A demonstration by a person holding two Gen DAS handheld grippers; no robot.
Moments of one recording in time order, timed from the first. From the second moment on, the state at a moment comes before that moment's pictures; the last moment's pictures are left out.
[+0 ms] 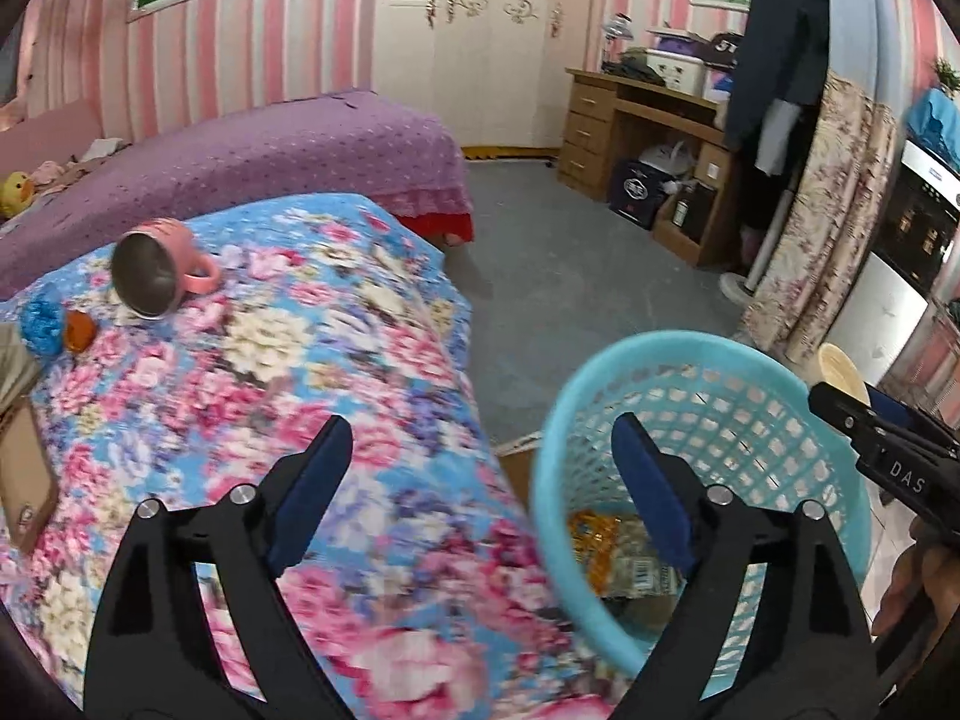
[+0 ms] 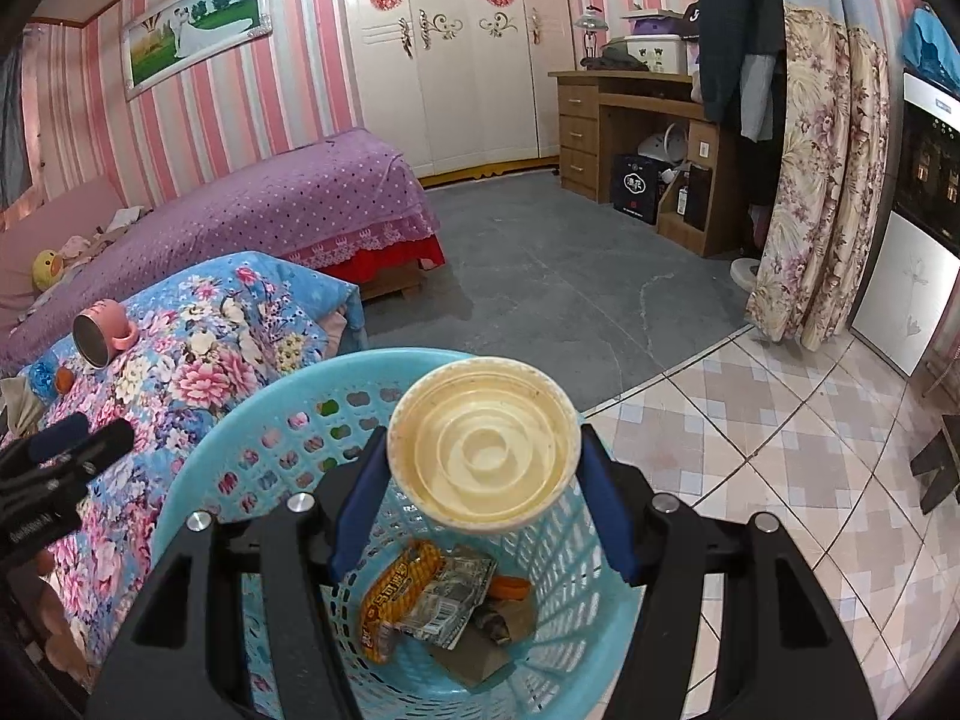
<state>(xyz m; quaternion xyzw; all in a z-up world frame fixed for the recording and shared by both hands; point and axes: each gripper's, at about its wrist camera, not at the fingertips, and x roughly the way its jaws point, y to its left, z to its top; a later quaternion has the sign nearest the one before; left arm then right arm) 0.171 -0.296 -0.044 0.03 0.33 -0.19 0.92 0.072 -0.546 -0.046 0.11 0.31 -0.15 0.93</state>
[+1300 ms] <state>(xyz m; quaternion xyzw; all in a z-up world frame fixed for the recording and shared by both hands) 0.176 -0.086 0.006 0.03 0.25 -0.05 0.97 0.132 -0.390 -0.007 0.05 0.27 -0.11 0.95</state>
